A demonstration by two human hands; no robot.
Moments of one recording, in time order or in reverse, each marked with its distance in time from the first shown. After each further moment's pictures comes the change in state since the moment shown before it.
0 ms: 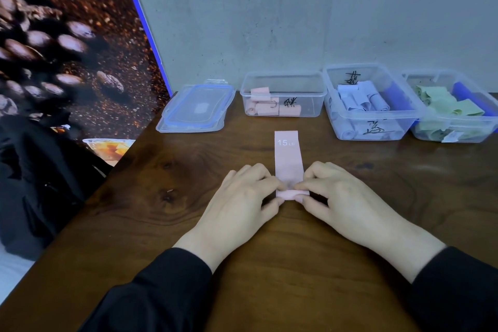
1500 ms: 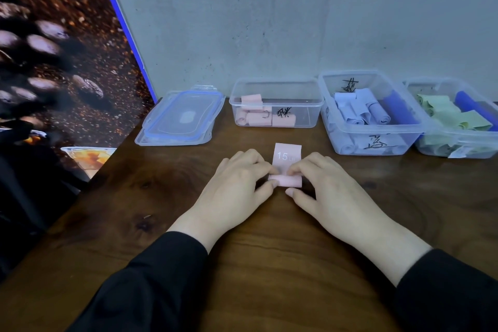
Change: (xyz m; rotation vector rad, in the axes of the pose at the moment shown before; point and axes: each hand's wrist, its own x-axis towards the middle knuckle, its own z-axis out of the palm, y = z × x) left_hand 0.064 -0.036 0.016 -0.058 -0.013 -0.039; right_hand 0.042 0.023 0.007 -0.022 0.132 0.112
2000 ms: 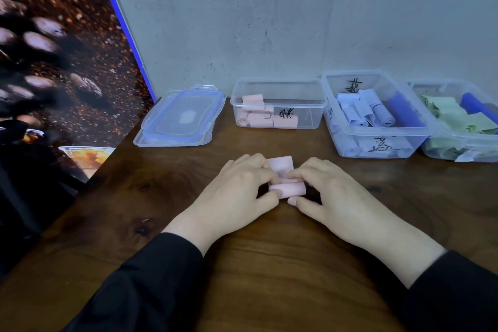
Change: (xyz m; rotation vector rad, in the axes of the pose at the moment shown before) left_hand 0.002 -0.001 -0.006 -0.064 -0.108 0.026; right_hand 0.005 0.008 -0.004 0.063 -0.111 -0.060
